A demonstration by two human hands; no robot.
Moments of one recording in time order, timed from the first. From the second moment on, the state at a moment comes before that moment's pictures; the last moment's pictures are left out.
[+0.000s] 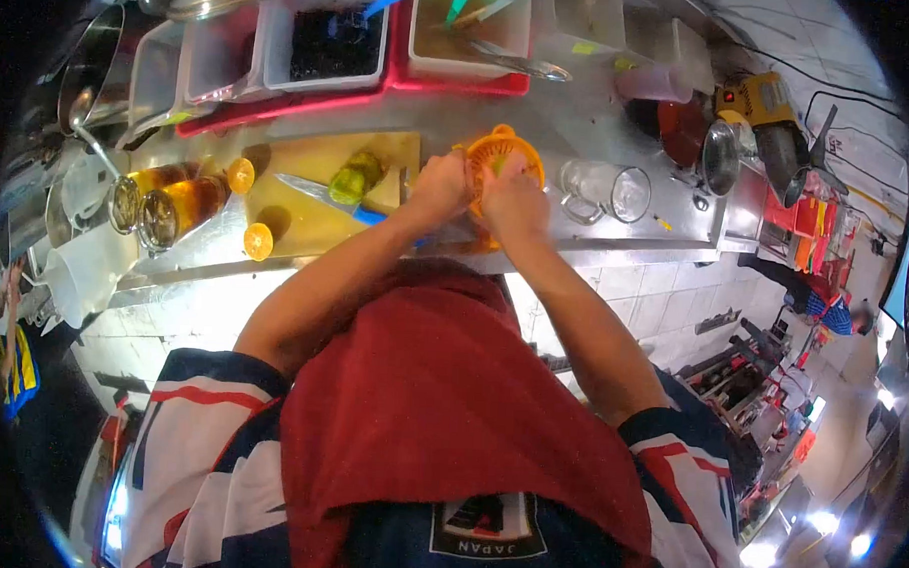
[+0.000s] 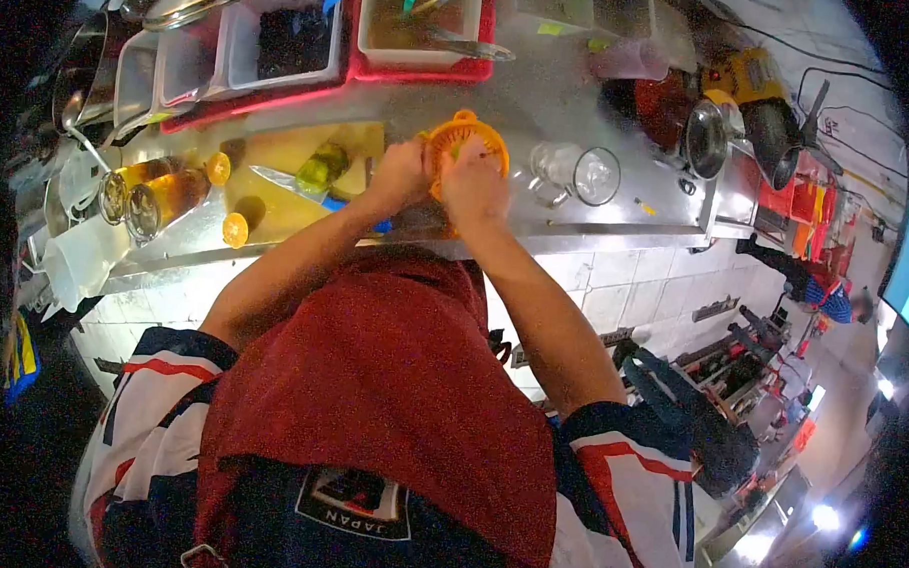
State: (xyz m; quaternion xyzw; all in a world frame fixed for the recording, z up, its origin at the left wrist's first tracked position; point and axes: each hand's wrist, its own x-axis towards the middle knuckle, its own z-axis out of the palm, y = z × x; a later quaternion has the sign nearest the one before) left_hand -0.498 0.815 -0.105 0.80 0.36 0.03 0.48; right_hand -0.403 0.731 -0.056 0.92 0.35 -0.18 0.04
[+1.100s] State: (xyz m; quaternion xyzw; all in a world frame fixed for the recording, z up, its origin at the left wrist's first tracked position) left_hand -0.785 0.888 -0.065 0.86 0.48 -0.03 0.18; right_hand -0.548 0.793 -0.003 0.76 0.58 -0.27 -0.09
